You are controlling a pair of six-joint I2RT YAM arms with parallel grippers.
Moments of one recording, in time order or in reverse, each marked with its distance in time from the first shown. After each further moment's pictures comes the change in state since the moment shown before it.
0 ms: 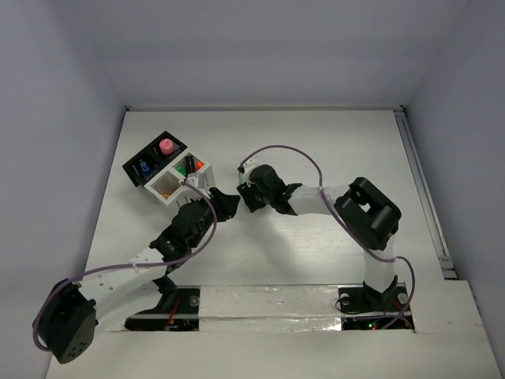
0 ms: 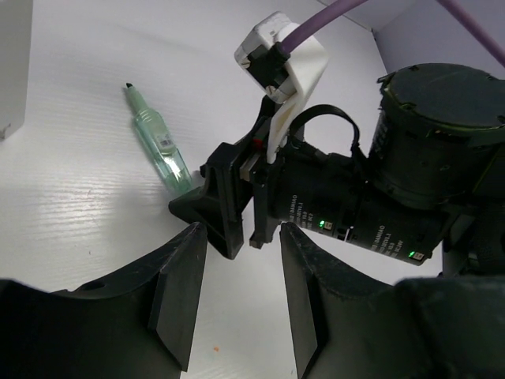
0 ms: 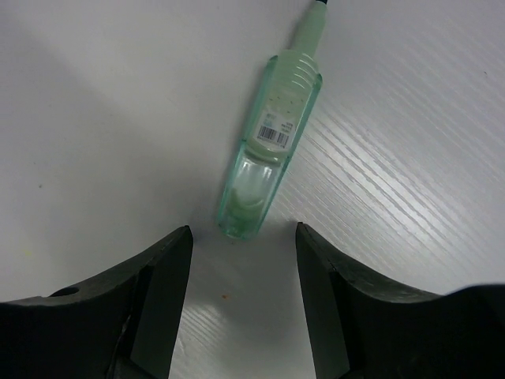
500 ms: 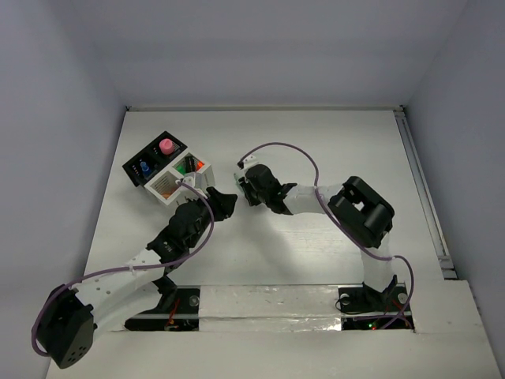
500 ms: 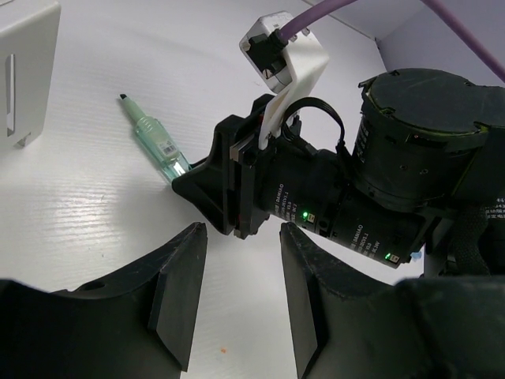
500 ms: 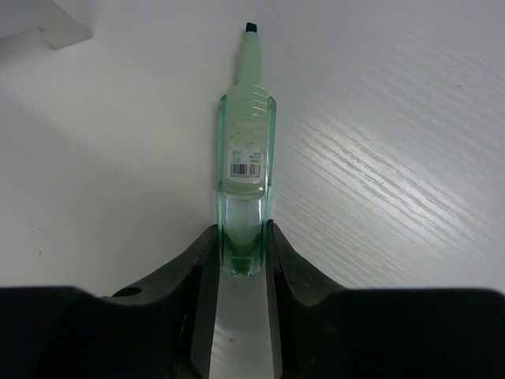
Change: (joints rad) left arm 0.022 -0.047 0.000 -0.032 0.000 0.014; right arm 0.018 0.061 0.061 0.033 0.137 0.111
